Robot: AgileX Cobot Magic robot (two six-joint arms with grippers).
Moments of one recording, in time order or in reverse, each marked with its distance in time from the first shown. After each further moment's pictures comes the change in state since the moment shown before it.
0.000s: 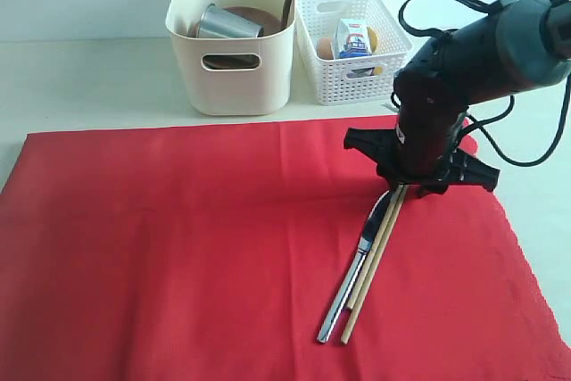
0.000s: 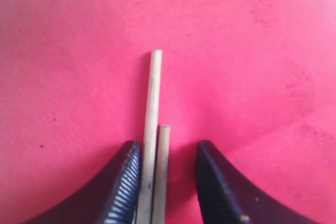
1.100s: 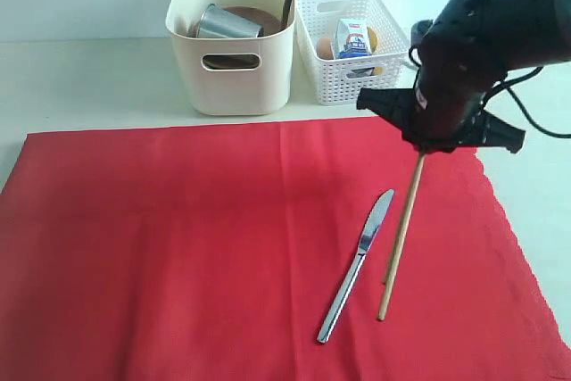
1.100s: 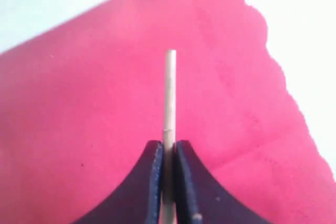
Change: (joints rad) left arm 0.000 0.000 0.000 0.000 0.000 0.000; right arm 0.000 -0.145 0.004 -0.116 0.044 0.056
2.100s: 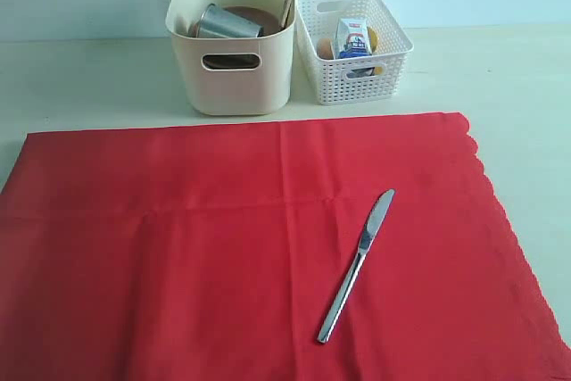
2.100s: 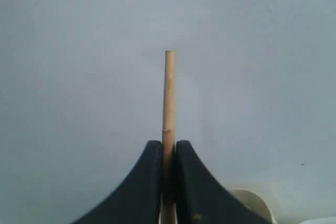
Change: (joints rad) left arm 0.000 0.000 0.000 0.000 0.000 0.000; right arm -0.208 0.226 -0.680 -0.281 -0.915 0.091
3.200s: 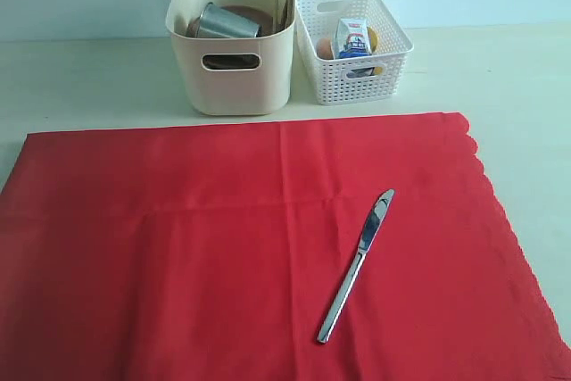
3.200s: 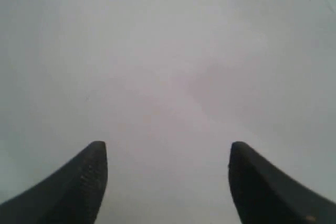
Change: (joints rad) left arm 0.000 0.000 0.000 0.000 0.000 0.000; right arm -0.037 0.276 -0.291 -0.049 -0.240 -0.018
